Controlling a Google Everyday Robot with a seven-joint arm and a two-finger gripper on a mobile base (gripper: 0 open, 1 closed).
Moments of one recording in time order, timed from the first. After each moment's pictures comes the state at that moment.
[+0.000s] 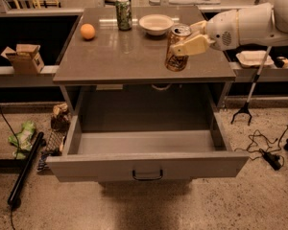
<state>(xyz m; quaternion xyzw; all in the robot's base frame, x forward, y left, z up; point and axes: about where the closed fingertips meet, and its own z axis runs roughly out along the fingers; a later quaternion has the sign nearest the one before) 0.661 -0.106 0.943 -0.49 0.68 0.30 0.47</state>
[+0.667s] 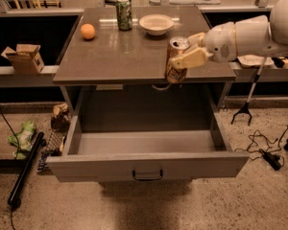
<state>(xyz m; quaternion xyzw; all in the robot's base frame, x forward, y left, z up) 0.644 -0.105 0.919 -0.50 0.68 0.30 0.45</state>
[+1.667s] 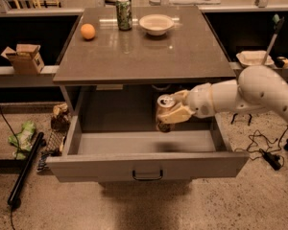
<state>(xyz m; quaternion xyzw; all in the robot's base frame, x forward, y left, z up) 0.585 -0.078 0.763 -0.51 0.69 0.32 0.40</state>
